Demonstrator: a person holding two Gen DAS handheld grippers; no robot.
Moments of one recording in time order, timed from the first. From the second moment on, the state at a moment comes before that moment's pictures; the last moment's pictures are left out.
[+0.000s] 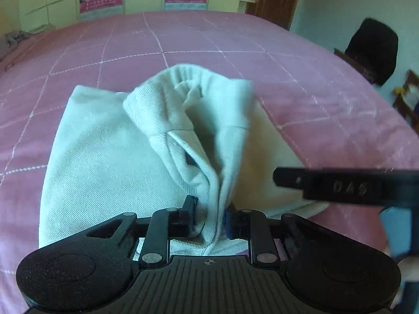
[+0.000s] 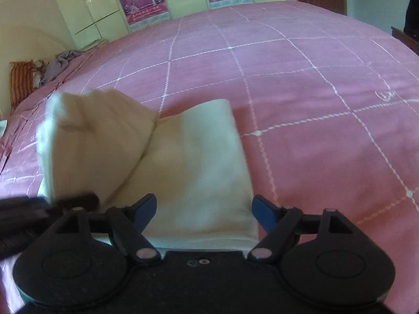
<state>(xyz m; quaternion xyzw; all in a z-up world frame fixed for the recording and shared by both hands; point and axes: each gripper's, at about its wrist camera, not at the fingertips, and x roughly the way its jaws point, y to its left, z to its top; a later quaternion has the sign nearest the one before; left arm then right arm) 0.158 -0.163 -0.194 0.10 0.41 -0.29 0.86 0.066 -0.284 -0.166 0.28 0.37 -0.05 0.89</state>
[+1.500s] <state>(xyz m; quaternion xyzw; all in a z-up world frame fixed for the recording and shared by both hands) 0.123 -0.080 -0.214 -0.02 0.44 -0.19 0.88 0.064 -0.292 -0.128 0.31 0.28 0.02 0.91</state>
